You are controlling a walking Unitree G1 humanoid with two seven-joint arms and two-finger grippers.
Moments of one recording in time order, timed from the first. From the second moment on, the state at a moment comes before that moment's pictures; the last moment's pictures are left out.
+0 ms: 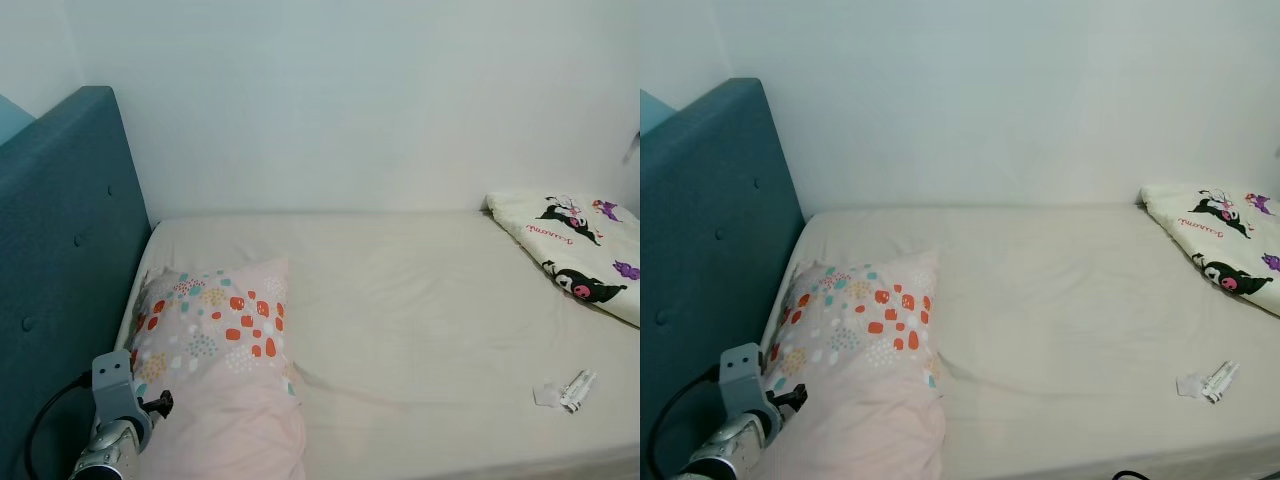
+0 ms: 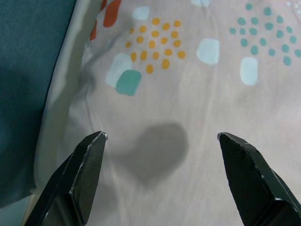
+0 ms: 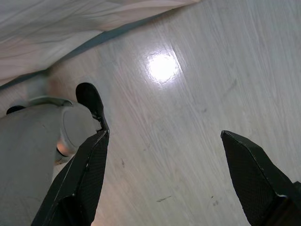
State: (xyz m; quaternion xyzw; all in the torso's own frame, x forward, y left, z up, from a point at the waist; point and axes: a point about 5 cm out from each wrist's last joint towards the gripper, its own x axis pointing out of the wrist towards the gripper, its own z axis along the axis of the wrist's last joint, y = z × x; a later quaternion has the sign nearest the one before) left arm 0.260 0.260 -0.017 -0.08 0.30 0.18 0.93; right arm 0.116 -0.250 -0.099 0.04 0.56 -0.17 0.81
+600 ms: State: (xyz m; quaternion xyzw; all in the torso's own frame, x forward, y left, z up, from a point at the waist) left arm 0.254 0.270 -0.019 -0.08 0.31 0.26 0.91; right arm 0.116 -0.247 -0.100 0.05 0.55 -0.17 0.81
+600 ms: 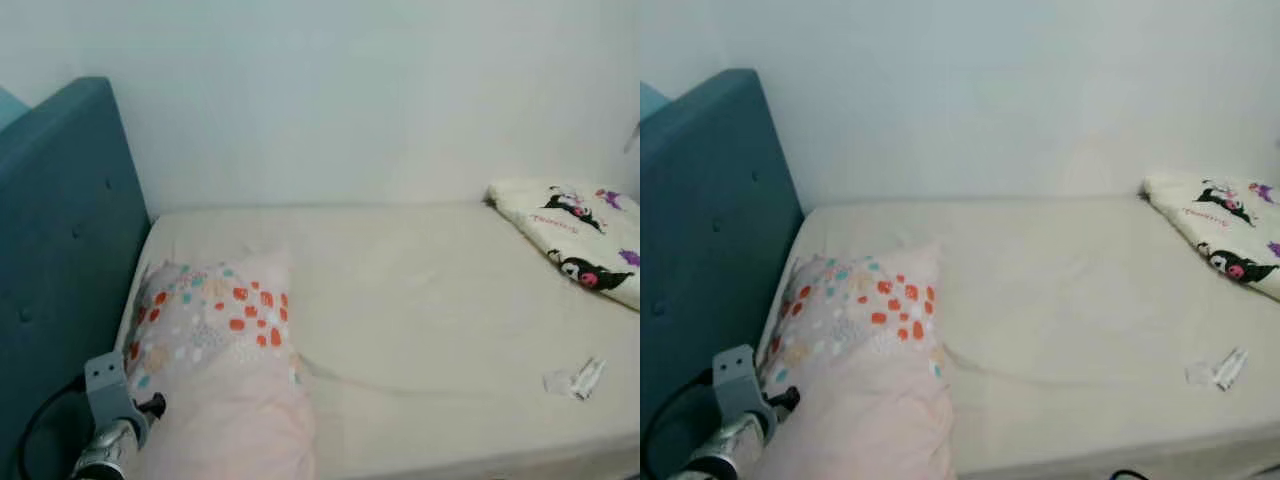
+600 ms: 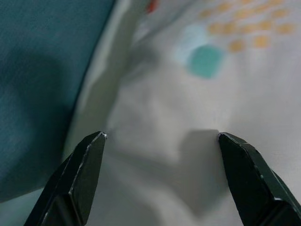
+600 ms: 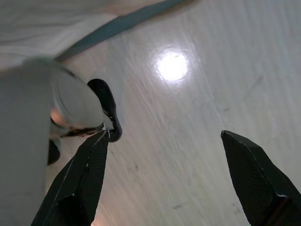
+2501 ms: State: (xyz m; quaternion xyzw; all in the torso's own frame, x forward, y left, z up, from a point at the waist) left arm 0.302 0.190 0.012 -0.09 0.19 -0.04 0.98; right arm 0.083 -0.252 -0.106 0.06 0.57 -0.17 0.80
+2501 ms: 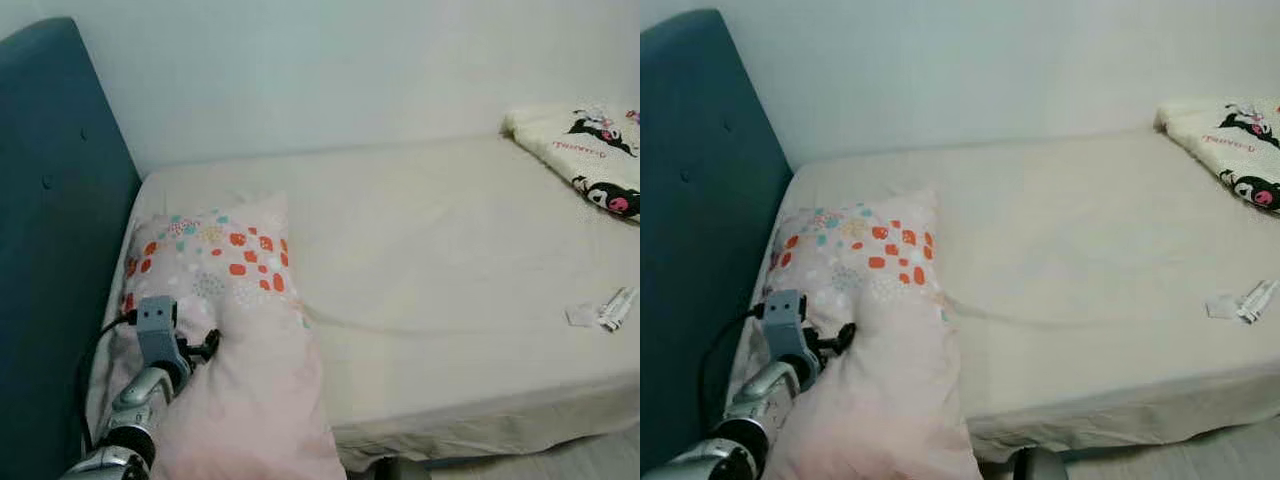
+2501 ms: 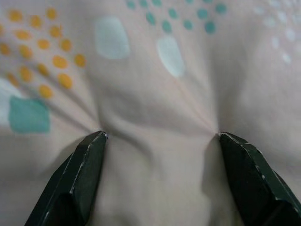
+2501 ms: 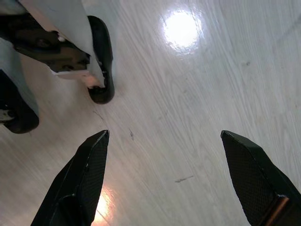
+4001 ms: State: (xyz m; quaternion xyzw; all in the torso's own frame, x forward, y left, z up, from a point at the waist) left arm 0.289 0.178 -0.014 0.09 0.36 0.08 0.93; right arm 0.092 -0.258 -0.102 0.05 0.55 -0.17 0.82
